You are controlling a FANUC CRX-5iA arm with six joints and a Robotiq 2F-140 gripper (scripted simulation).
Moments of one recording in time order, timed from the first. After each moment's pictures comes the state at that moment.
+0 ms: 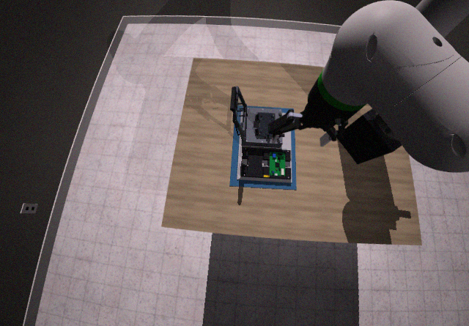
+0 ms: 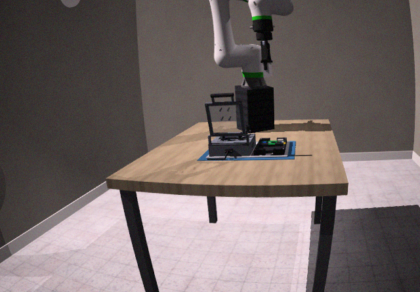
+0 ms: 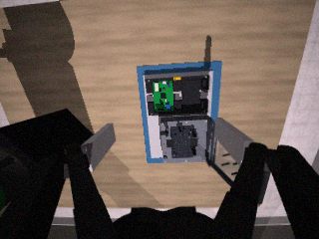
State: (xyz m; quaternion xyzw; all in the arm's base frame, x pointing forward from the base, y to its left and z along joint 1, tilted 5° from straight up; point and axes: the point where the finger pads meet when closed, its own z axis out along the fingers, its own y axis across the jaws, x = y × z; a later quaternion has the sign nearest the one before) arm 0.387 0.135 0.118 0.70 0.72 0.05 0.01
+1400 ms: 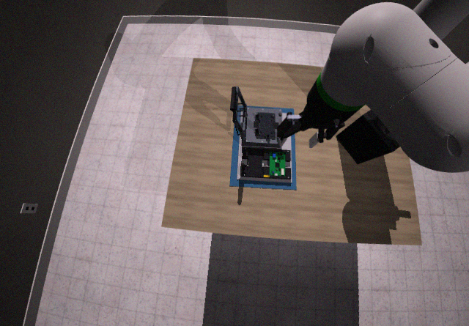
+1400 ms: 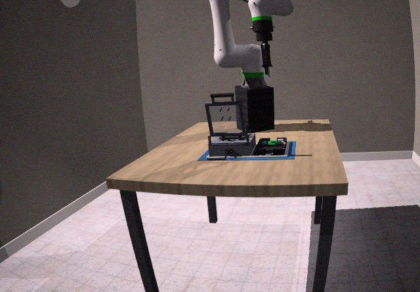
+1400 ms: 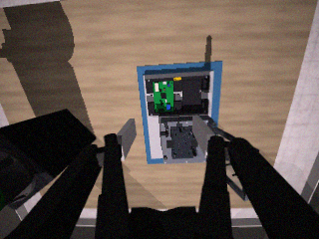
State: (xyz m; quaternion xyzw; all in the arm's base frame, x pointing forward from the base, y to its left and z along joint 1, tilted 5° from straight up) arm 0.388 0.135 0.115 0.70 0.72 0.05 0.01
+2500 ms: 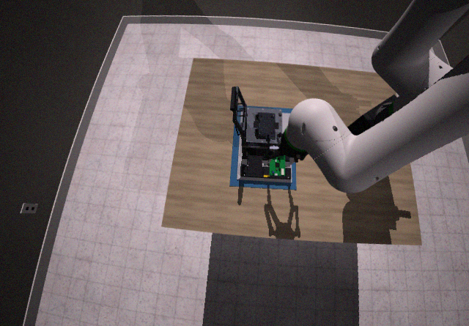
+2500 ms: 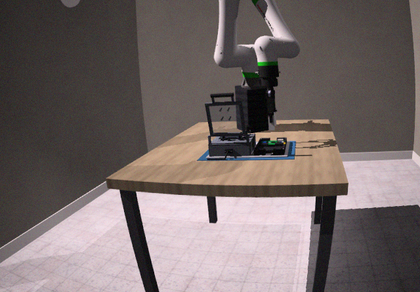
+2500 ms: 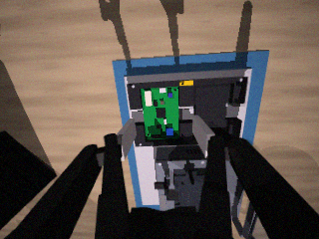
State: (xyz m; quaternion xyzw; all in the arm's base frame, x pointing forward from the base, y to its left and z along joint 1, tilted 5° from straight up) arm 0.409 0.151 -0.098 0.70 0.72 0.05 0.01
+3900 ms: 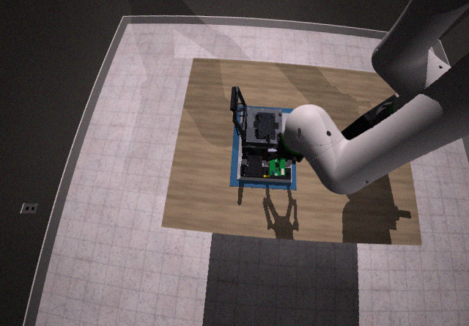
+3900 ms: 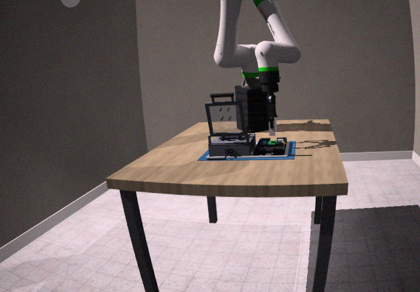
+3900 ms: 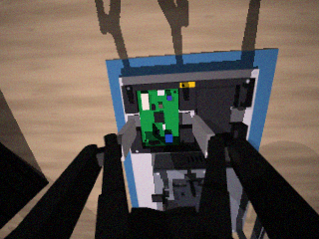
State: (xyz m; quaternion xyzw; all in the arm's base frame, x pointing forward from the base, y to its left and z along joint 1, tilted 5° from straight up) arm 0.414 0.154 -0.122 0.70 0.72 0.05 0.01
